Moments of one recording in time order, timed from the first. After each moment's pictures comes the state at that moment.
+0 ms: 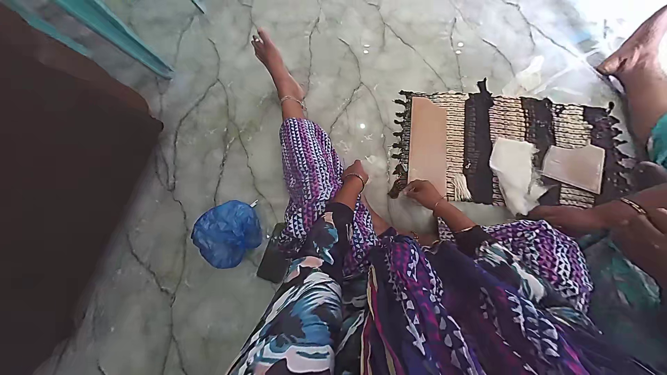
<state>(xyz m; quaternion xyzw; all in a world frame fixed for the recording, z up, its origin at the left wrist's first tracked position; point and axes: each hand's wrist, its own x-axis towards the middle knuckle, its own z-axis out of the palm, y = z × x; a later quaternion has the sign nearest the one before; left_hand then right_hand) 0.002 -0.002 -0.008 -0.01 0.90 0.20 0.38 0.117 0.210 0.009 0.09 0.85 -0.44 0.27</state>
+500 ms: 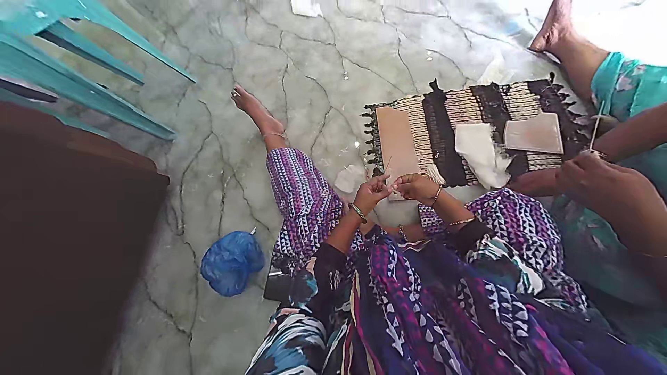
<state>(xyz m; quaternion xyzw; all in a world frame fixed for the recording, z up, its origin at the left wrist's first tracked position) 0.109 0.042 0.063 0.15 0.69 0.63 0.33 0.162 0.228 0.079 0.19 0.64 -0.72 0.20</state>
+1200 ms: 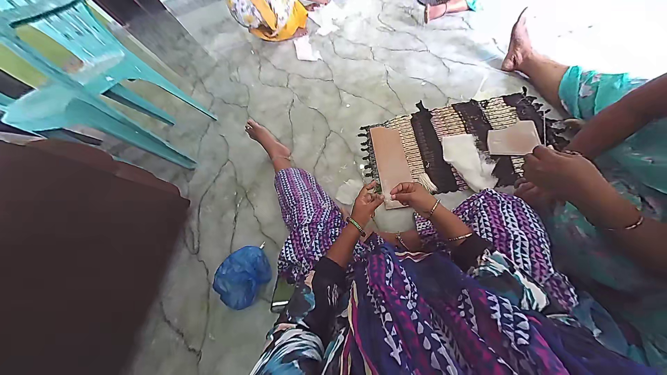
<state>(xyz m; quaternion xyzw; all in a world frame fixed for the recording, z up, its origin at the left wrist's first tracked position) 0.142 0.041 0.095 0.11 0.68 0.67 0.30 0.201 0.222 0.099 0.15 0.65 -0.74 0.07</state>
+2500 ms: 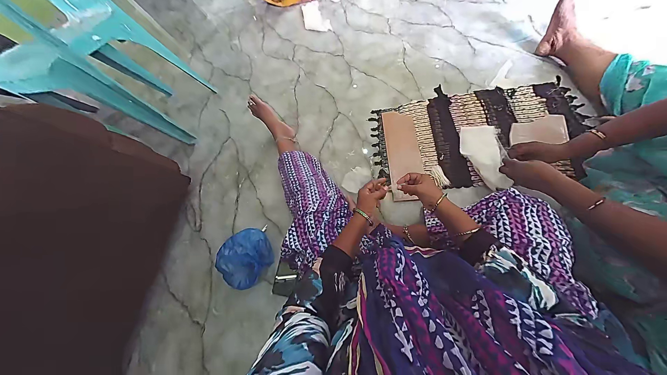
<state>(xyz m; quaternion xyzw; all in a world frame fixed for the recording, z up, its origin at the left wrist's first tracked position) 0.129 0.038 0.069 0.00 0.68 0.68 0.27 0.178 0.212 0.086 0.18 0.70 -0.69 0.07</state>
